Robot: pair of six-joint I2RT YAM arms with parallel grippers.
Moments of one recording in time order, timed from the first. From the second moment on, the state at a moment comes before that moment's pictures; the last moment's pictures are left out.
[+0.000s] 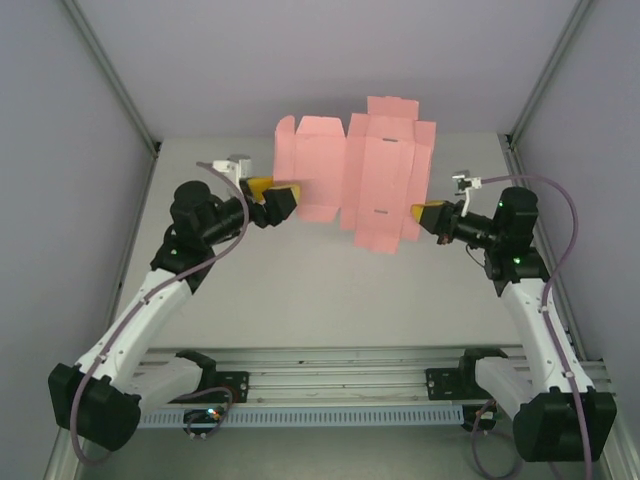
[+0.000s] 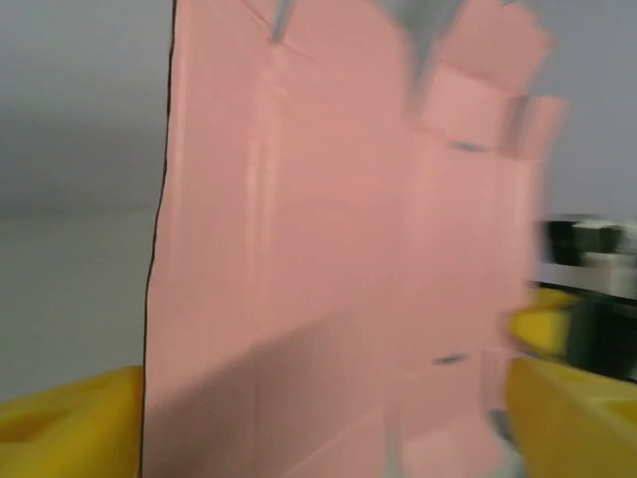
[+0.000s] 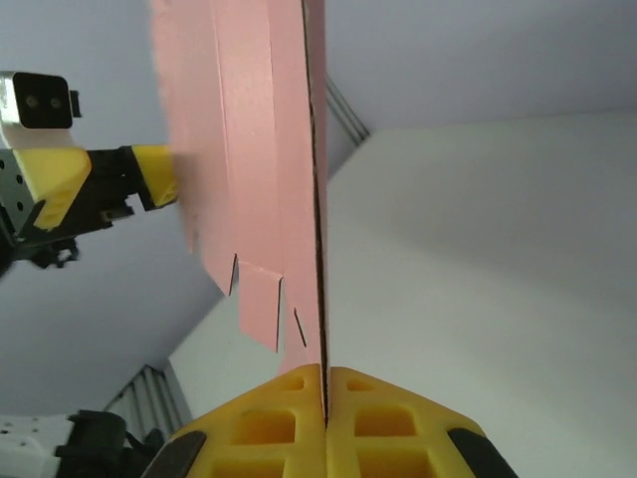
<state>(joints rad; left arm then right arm) -0.44 1.05 0.92 0.02 0.44 -0.52 -0.05 0.96 0.80 -0.14 -0.95 0.33</state>
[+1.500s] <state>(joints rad) -0.47 1.58 1.17 -0.36 0.19 -0.35 0.58 1.53 0.92 -0.18 0.29 -0.95</state>
